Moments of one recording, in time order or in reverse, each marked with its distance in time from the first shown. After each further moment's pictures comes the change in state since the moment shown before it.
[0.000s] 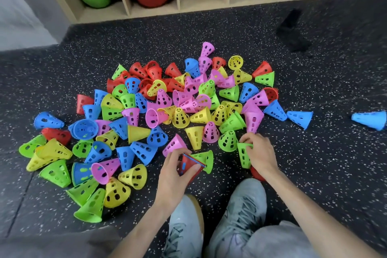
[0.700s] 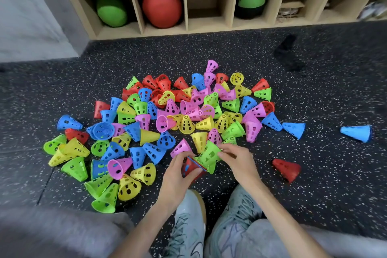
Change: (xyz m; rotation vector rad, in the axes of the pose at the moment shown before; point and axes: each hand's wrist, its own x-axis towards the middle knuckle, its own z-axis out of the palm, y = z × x) left_hand -0.025 0.014 -0.021 0.045 -0.023 0.063; right_hand -0.072 -0.083 -0.021 0.558 -0.132 -0.103
